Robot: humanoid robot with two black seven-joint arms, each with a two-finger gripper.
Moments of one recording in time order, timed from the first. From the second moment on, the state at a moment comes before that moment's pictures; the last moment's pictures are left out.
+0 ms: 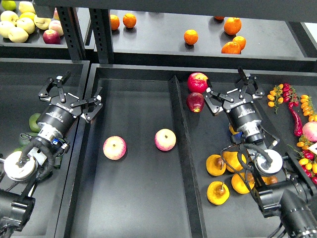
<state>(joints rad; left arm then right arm) -0.15 0.00 -1.44 -1.22 -0.02 -0.29 0.20 0.34 0.01 1.36 0.94 -0.01 0.47 -0.06</state>
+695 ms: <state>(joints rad) 0.01 0.00 -1.42 -1.35 -0.02 -0.29 0.21 0.03 0.02 1.36 1.22 -0.01 0.48 -0.07</state>
